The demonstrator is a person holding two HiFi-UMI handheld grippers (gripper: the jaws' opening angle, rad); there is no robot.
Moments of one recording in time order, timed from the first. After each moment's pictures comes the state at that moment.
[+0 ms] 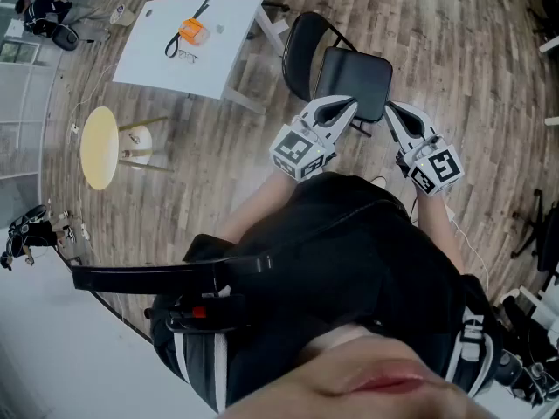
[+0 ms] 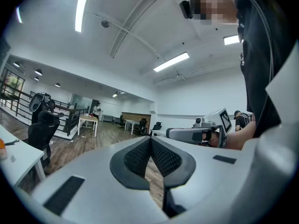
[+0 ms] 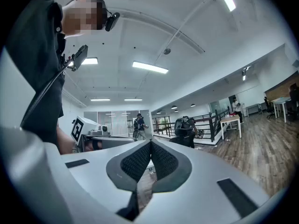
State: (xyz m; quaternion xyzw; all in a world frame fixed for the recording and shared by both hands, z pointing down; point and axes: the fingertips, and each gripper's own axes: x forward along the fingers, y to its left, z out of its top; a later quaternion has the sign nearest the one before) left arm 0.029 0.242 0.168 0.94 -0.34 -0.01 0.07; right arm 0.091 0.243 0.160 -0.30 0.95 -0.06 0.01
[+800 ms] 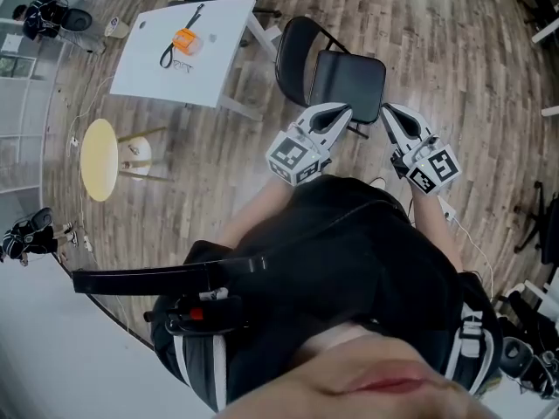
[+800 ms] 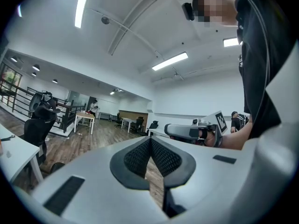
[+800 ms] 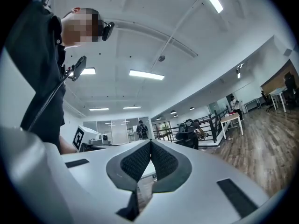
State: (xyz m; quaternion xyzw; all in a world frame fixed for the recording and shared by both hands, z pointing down) left arm 0.036 0.240 0.177 0.94 -0.33 -0.01 0.08; right arm 0.103 0.235 0.159 -0.30 0.95 -0.08 0.07
